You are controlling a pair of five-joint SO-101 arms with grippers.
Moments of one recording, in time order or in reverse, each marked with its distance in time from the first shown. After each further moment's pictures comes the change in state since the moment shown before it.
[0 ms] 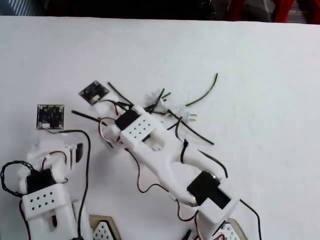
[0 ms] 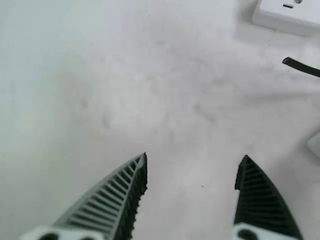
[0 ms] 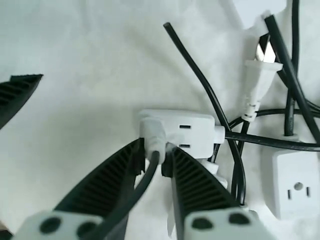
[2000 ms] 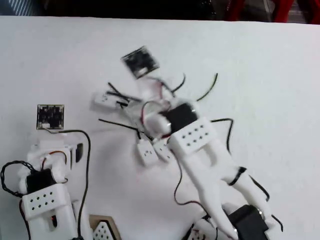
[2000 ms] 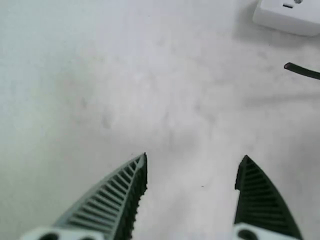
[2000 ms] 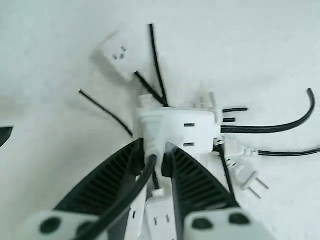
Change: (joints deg) left arm 0.0 0.0 0.0 0.0 0.0; right arm 16.3 -29.4 8.3 -0.4 0.1
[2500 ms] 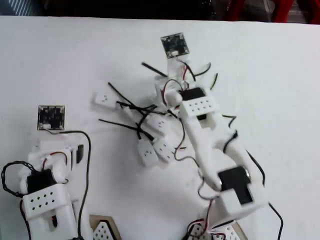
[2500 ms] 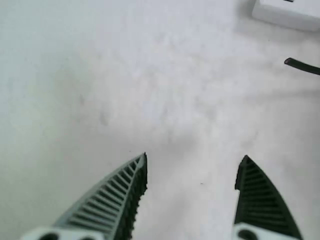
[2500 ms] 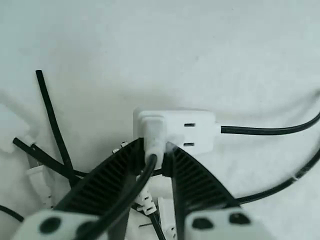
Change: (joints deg) left arm 0.0 0.0 0.7 0.0 0.0; right arm 12.2 25.6 0.1 -29.7 0.0
